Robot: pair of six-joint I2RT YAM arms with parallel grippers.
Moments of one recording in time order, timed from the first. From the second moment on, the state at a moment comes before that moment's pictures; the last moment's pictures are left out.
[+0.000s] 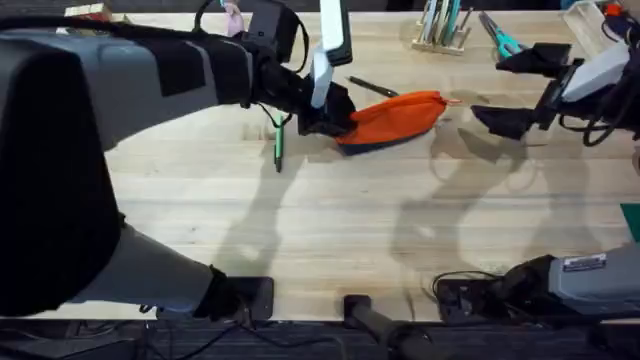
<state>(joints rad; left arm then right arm) -0.32 1.70 1.02 -0.37 0.79 1.02 -0.54 1.74 1.01 -0.48 -1.13 -1.40</state>
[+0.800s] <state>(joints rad) -0.32 1.70 1.02 -0.37 0.79 1.02 -0.53 1.74 1.01 -0.60 -1.16 -1.41</state>
